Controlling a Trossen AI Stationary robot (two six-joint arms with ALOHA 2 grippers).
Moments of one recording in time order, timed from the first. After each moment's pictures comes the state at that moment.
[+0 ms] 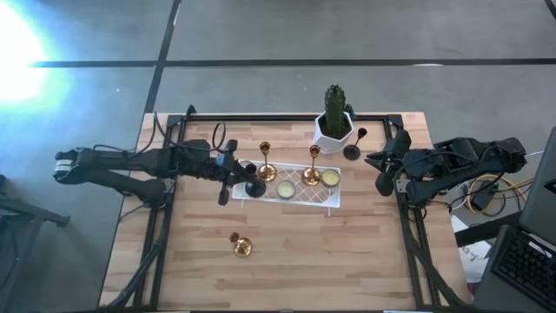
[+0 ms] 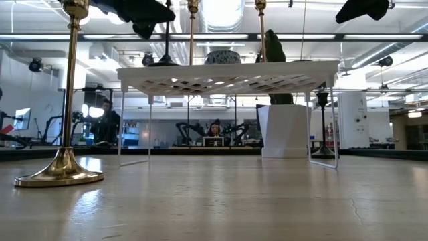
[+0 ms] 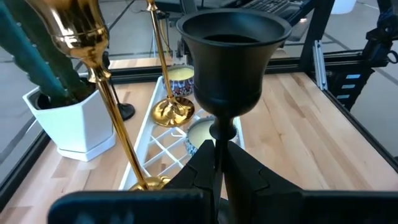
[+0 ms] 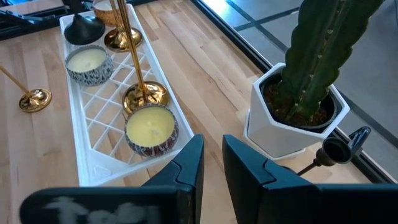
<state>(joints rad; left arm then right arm) 0.06 0.98 0.80 -0.09 0.10 0.08 0.24 0.79 1.08 -1.06 0.58 0.51</state>
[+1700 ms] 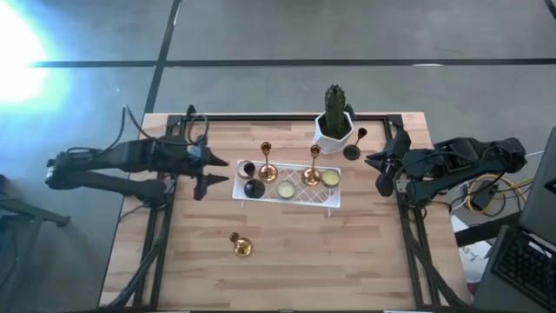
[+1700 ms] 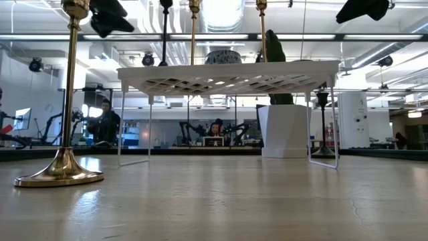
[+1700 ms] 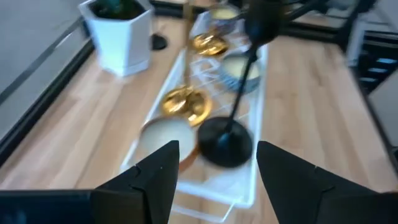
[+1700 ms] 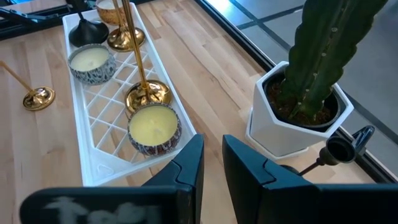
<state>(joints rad) 0.06 0.76 0.91 -0.64 -0.03 -0.12 0.24 0.79 1.08 -1.06 0.57 0.52</state>
